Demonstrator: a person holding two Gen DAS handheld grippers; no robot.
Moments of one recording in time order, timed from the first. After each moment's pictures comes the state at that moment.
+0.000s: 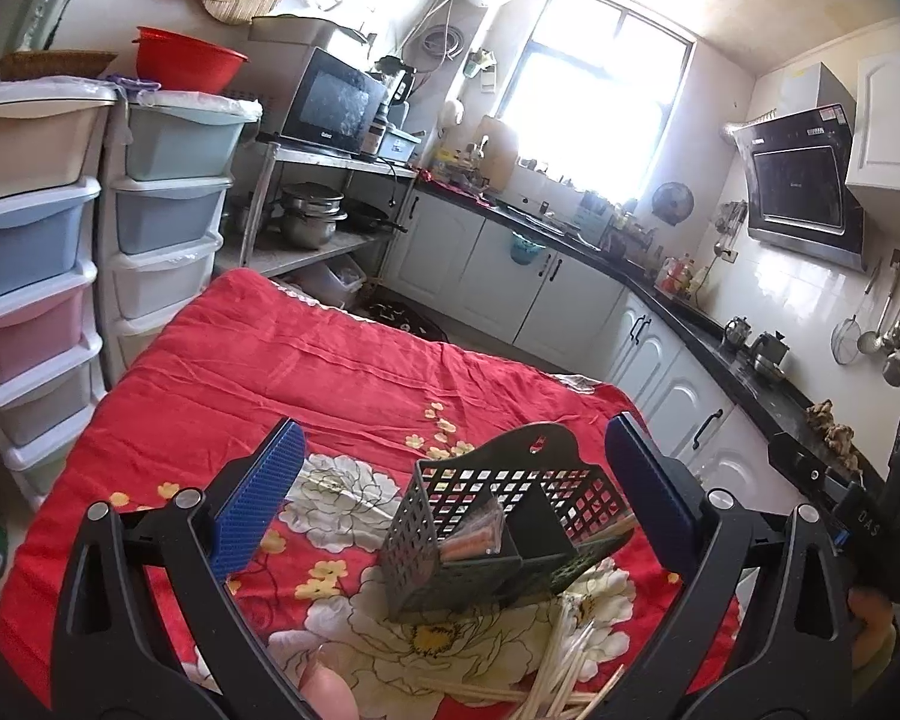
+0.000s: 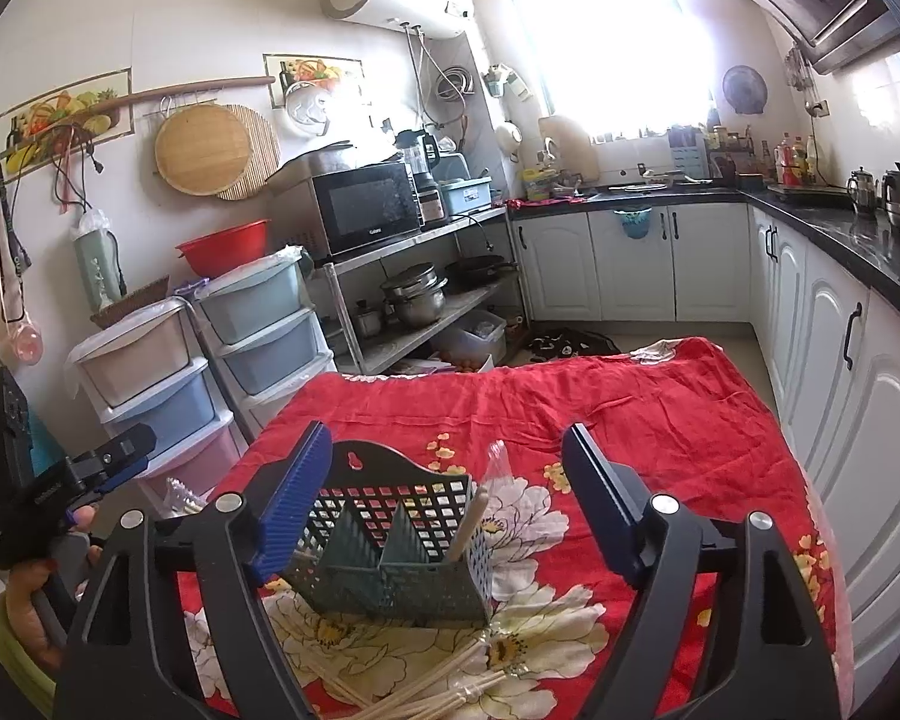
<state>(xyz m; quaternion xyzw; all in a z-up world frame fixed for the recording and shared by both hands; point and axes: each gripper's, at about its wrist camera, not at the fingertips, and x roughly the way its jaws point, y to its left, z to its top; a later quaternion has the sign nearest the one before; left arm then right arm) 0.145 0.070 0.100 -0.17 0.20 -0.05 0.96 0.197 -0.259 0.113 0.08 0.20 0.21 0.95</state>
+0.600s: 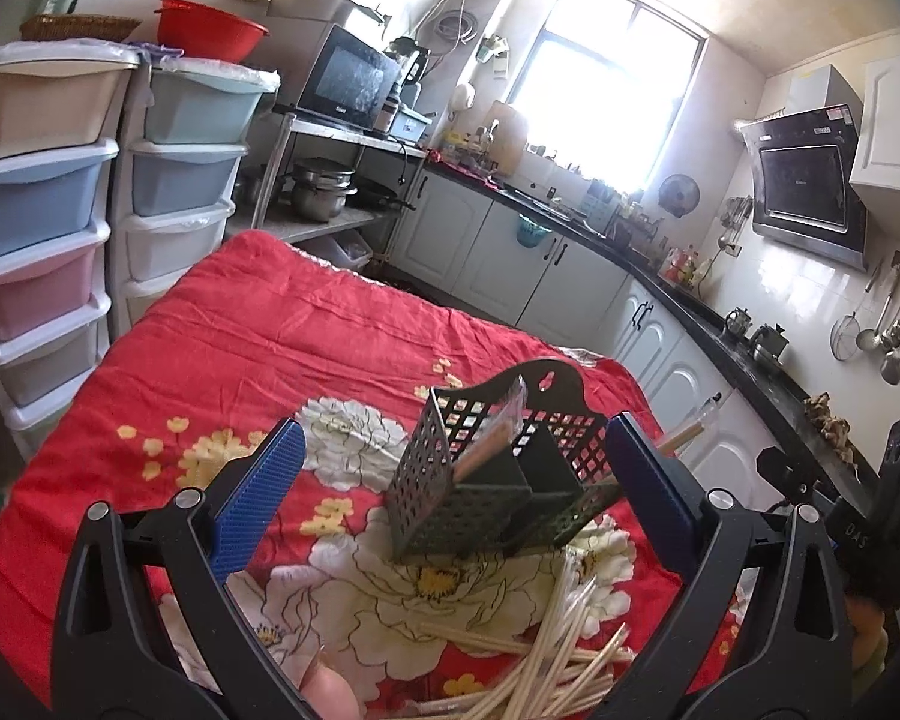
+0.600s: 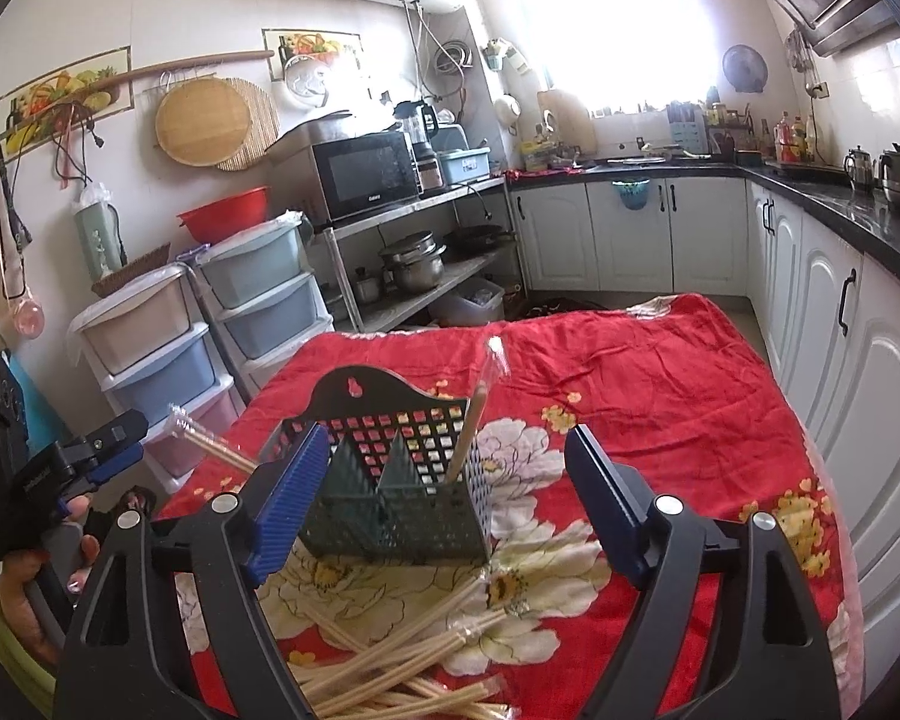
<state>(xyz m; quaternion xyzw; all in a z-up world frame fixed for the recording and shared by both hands) 0.117 0.072 0.070 -0.19 0.22 -0.05 0.95 0.167 -0.262 0.081 0.08 0.23 0.21 0.95</state>
